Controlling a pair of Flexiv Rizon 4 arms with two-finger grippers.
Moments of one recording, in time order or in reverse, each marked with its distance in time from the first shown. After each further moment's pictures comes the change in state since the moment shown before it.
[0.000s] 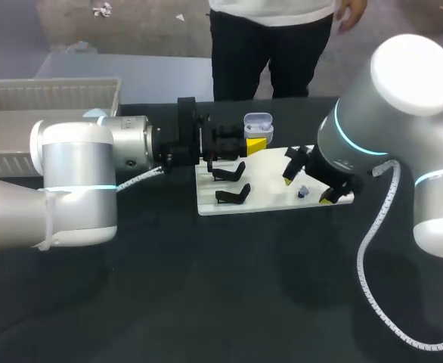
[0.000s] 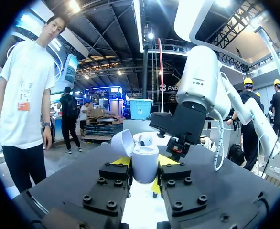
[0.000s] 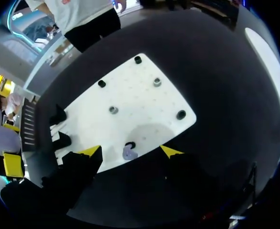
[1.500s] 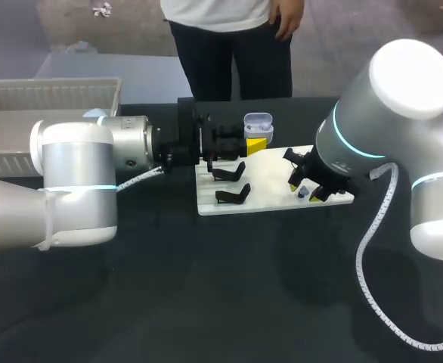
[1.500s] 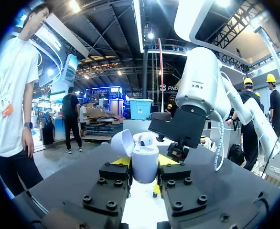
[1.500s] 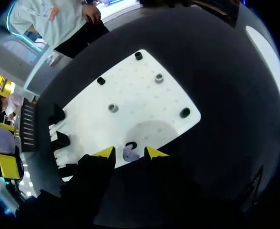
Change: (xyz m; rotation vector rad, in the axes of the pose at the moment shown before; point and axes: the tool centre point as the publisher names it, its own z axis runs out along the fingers) left arm 0.000 0.000 0.000 0.000 0.000 0.000; right arm 0.003 0.001 0.008 -0.005 0.008 0.006
